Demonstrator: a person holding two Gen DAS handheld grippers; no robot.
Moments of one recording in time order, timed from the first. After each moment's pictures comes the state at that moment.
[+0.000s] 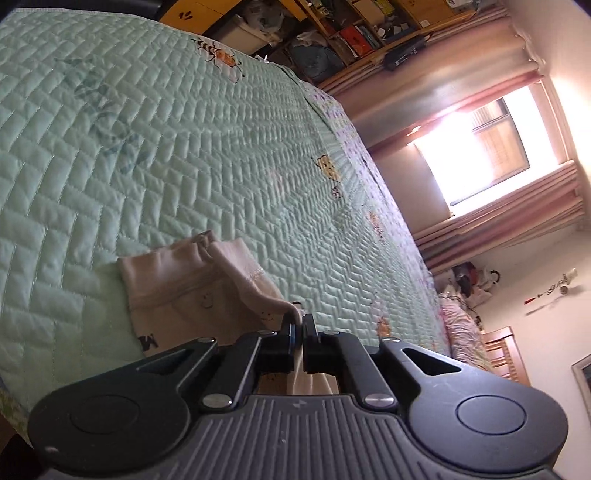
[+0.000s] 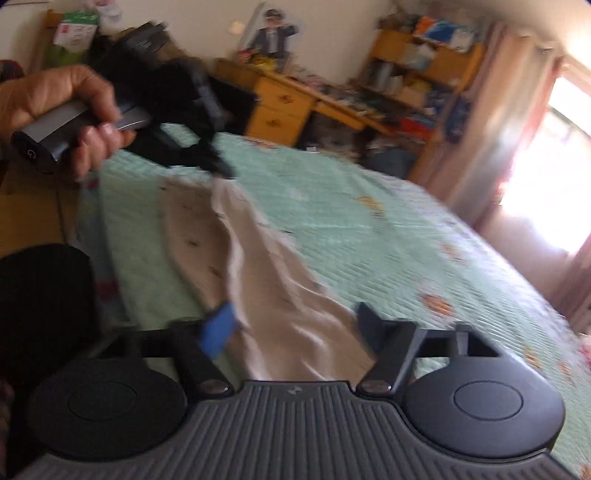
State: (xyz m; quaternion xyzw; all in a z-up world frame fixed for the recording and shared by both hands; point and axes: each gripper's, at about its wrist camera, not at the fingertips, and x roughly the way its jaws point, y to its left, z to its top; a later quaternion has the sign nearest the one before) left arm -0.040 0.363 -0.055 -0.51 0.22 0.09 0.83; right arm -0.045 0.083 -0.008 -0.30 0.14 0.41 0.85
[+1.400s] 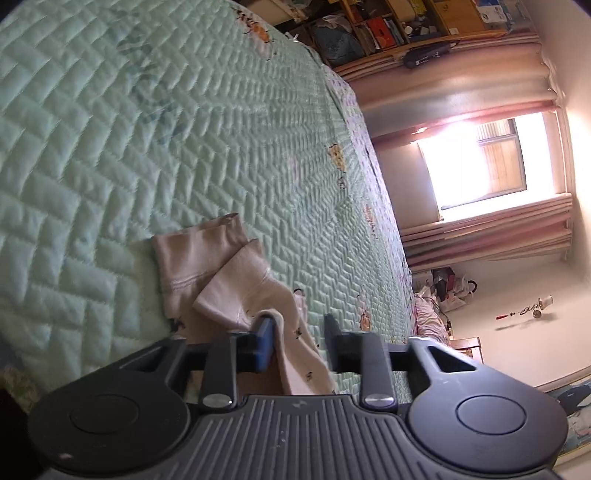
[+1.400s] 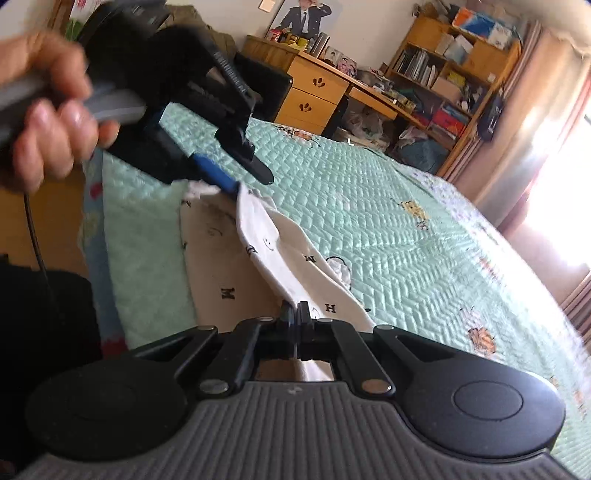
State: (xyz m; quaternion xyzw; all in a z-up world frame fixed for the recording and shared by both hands) left arm -0.061 0.389 -0.079 -0.58 0.23 0.07 0.78; right arm -0.037 0.145 -0.001 -0.32 0.17 0.43 0.83
